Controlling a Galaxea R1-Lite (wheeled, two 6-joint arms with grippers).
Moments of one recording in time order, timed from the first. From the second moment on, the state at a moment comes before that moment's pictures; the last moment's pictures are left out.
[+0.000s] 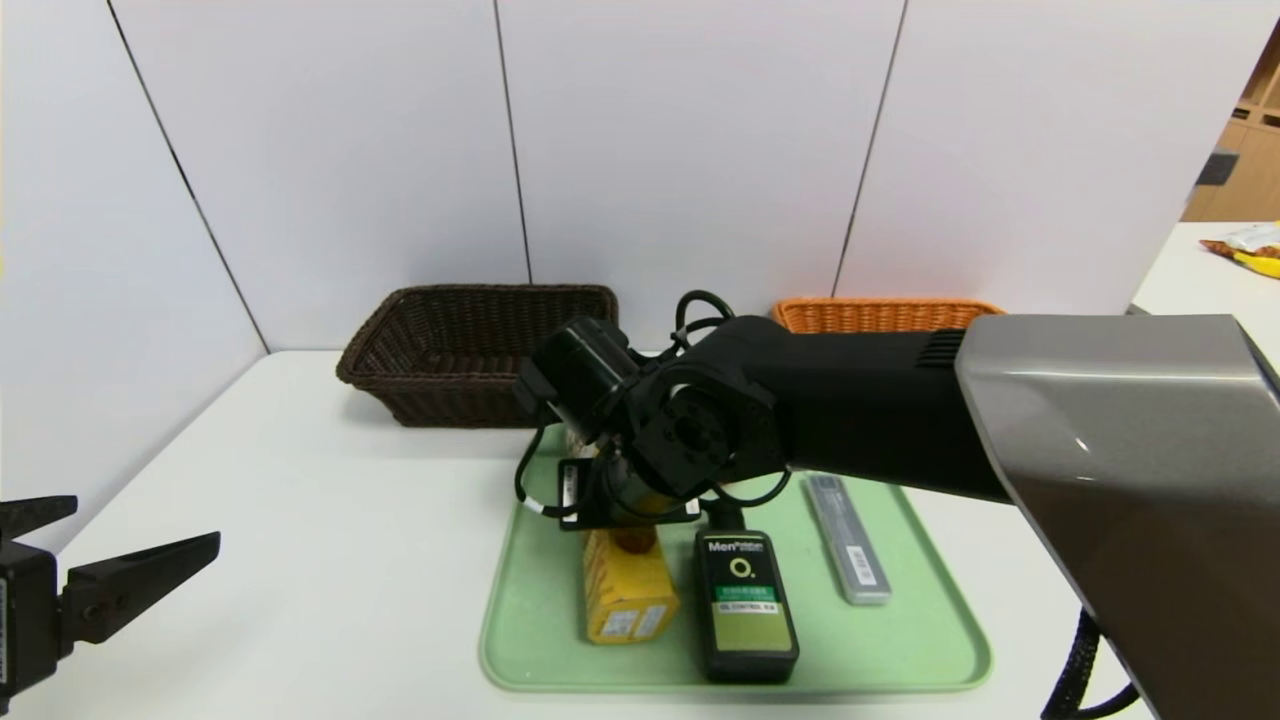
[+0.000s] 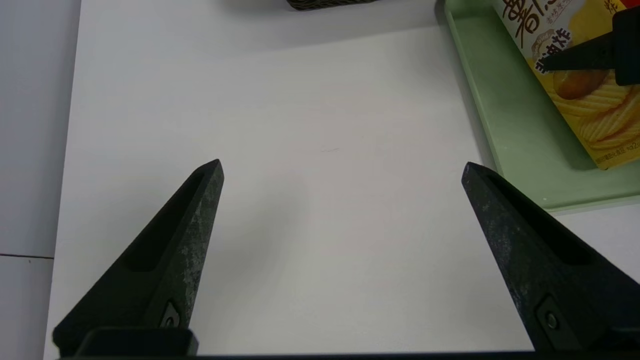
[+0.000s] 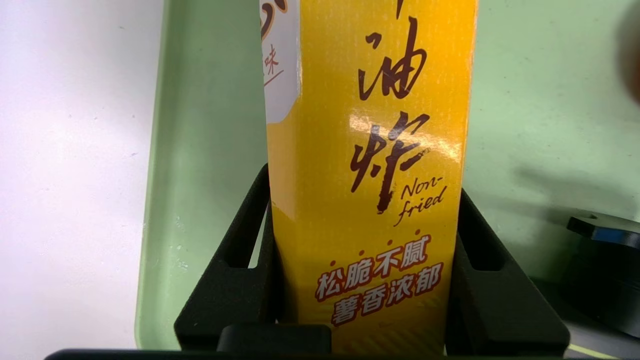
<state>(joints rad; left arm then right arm) -0.27 0.90 -0.76 0.33 0.14 -0.04 0.90 2.29 -1.97 0.66 -0.25 0.64</state>
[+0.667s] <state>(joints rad) -0.27 0.90 -0.77 0.33 0.14 -0.05 0.82 2.26 -1.96 0.73 -0.25 0.71</state>
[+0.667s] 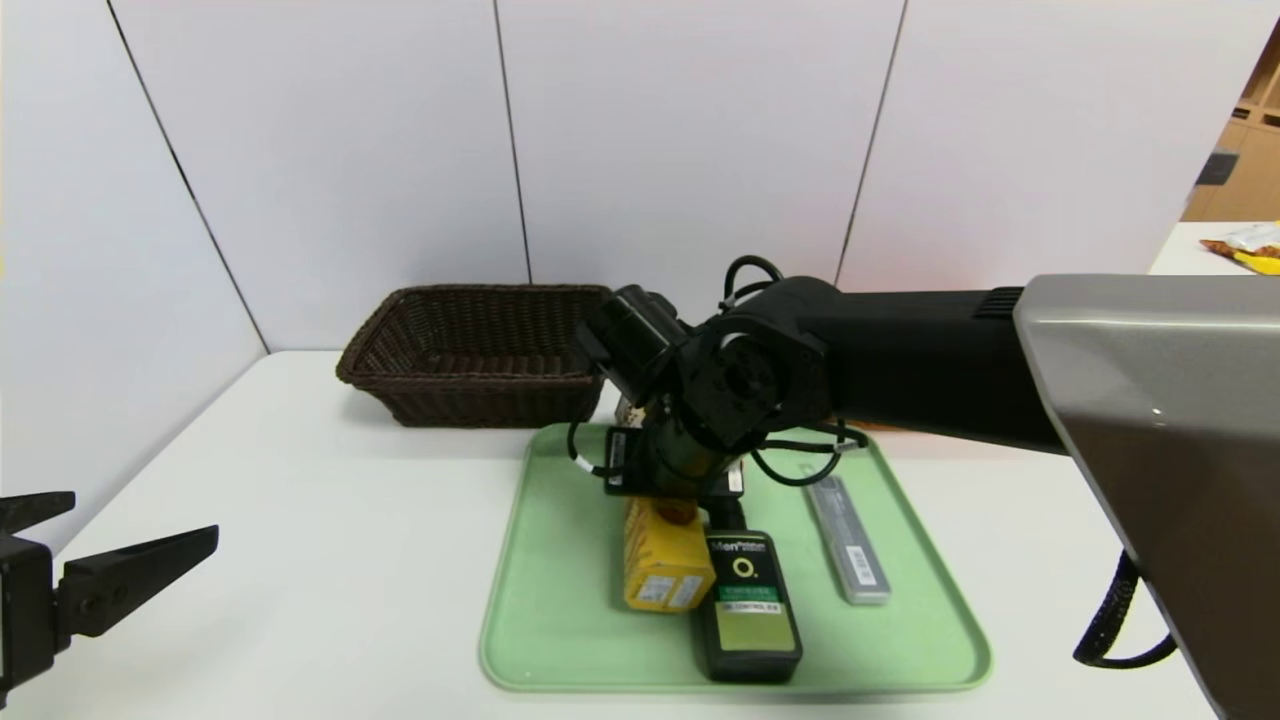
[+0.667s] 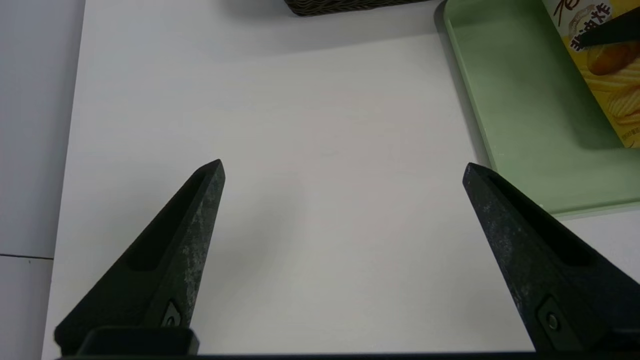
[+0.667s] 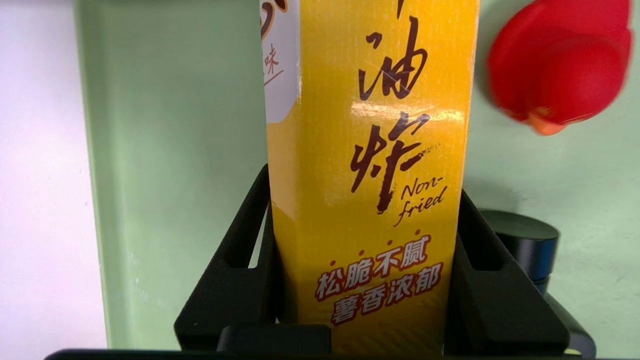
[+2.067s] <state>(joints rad) -0.27 0.91 -0.75 0.33 0.14 -0.04 0.41 1.94 -1.96 0.39 -0.32 0.66</state>
